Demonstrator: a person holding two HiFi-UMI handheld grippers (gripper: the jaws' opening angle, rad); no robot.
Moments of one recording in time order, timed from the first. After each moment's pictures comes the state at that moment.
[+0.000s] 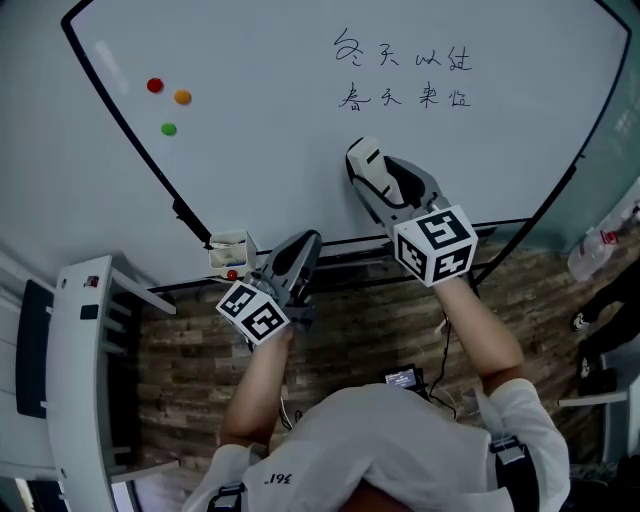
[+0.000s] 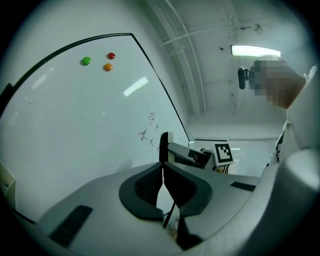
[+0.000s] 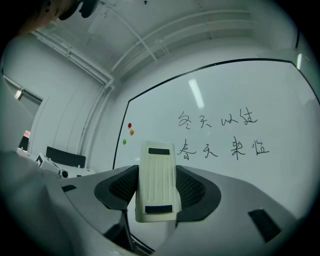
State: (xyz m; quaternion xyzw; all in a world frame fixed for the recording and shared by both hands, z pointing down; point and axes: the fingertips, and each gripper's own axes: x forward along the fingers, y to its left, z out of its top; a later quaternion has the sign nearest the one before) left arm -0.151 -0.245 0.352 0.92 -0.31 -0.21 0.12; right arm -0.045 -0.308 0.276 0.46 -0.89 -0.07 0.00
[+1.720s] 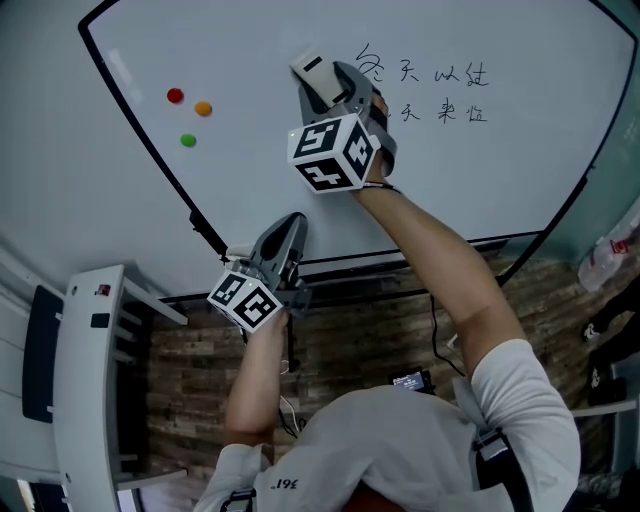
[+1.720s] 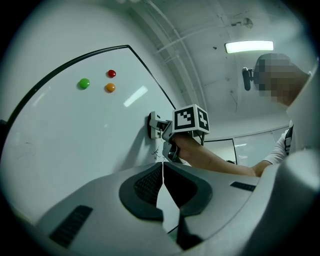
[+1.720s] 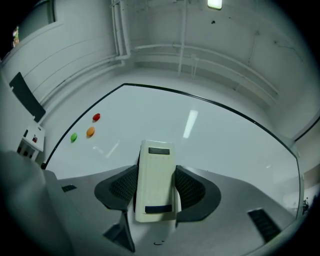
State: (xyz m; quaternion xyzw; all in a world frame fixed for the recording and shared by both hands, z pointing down) left arm -0.207 -0.288 0.308 0.91 -0.35 -0.23 0.06; right arm -0.142 -0.421 0.126 0.61 -0.73 -0.30 0.06
